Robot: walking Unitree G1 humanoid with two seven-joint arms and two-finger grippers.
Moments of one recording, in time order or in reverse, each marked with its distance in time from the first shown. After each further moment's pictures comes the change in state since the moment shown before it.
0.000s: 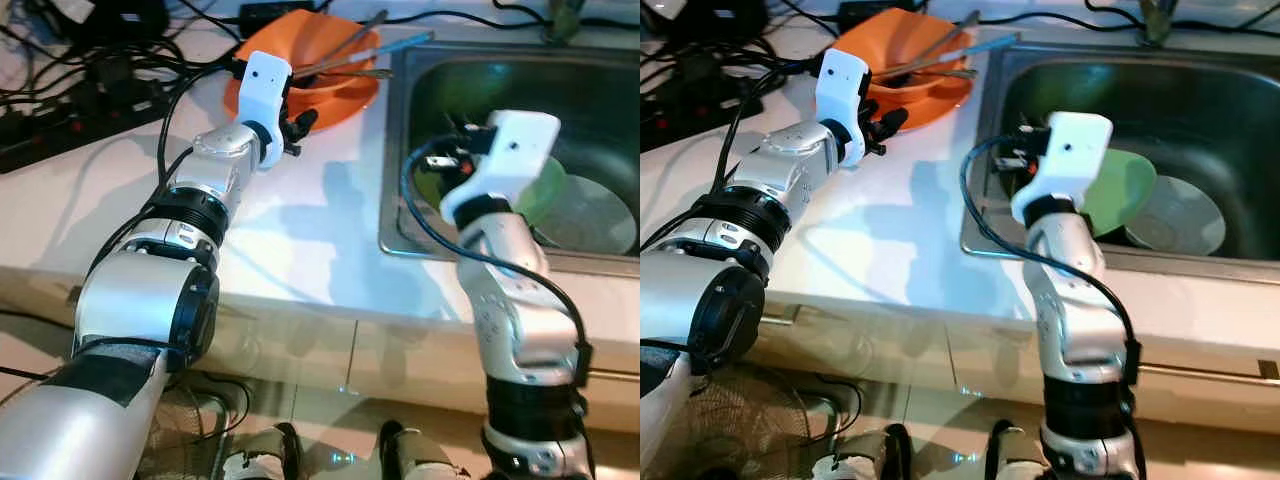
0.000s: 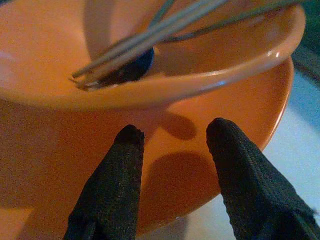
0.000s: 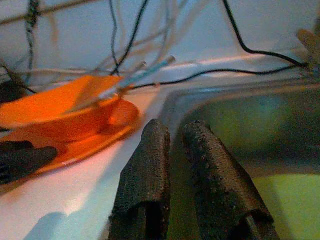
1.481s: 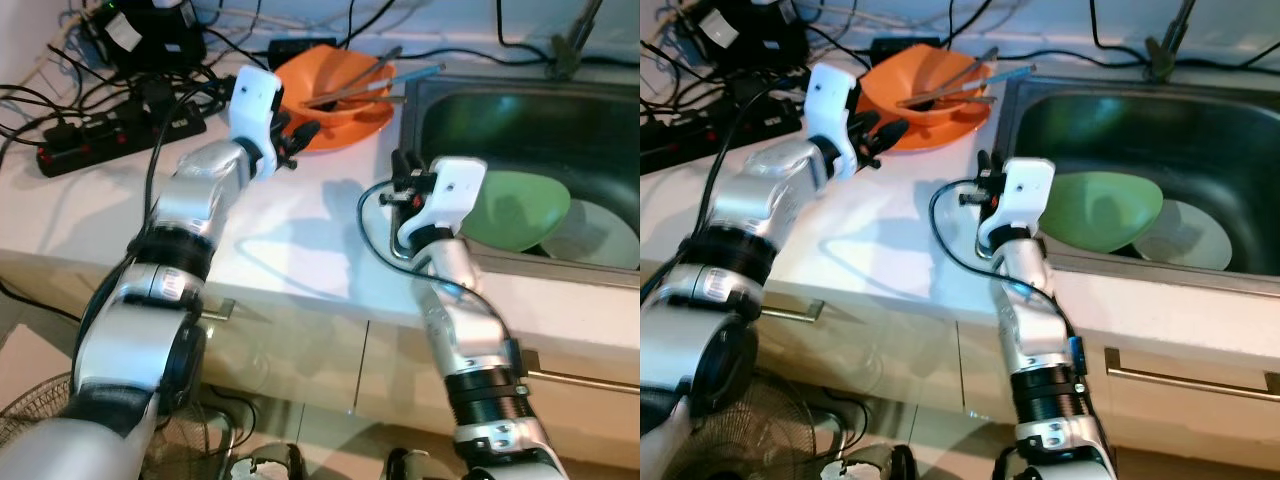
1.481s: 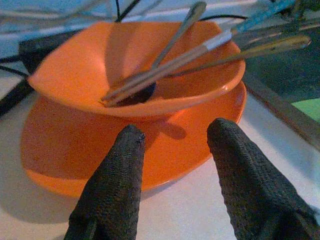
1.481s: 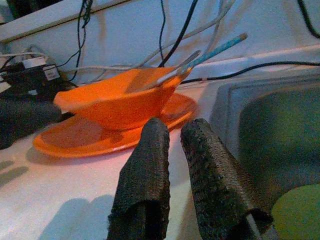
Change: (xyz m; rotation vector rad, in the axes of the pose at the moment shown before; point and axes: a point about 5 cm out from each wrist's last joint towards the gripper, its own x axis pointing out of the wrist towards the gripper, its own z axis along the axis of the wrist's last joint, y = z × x) left arm -0.014 -0.003 -0.012 -0.064 -0.050 -0.115; right arm 0.013 0.018 -0.056 0.033 0.005 0.067
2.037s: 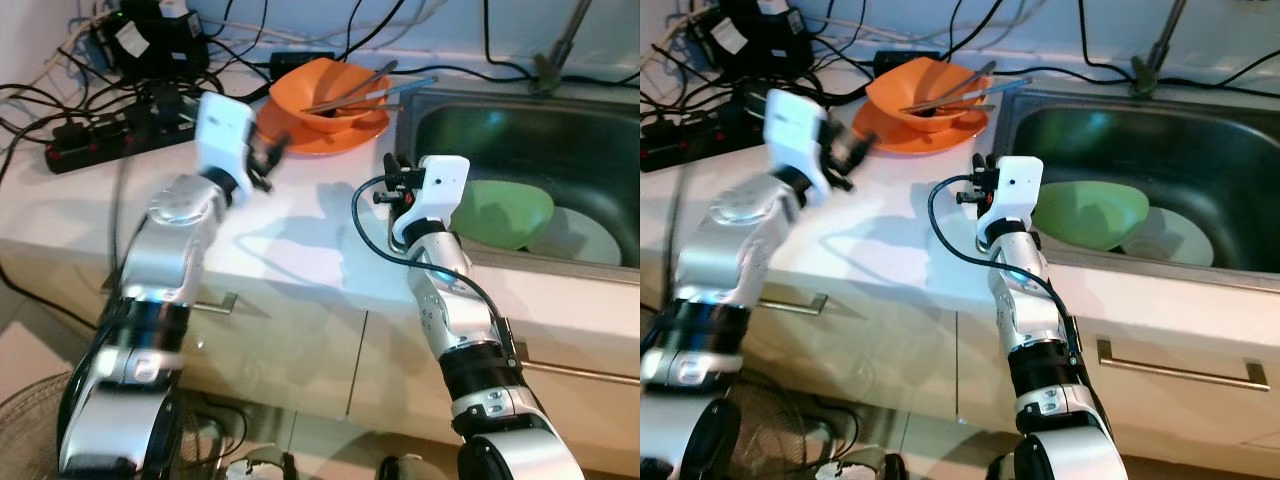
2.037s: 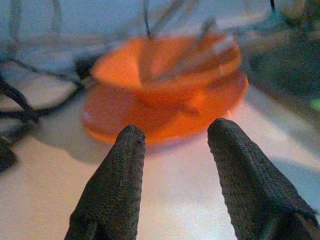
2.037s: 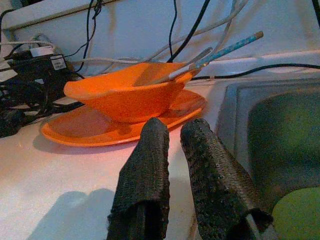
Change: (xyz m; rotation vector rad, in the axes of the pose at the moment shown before) left arm -0.041 -0.002 -0.021 0.071 -0.021 0.084; right arm 0.013 -0.002 -0.027 0.004 0.069 0.020
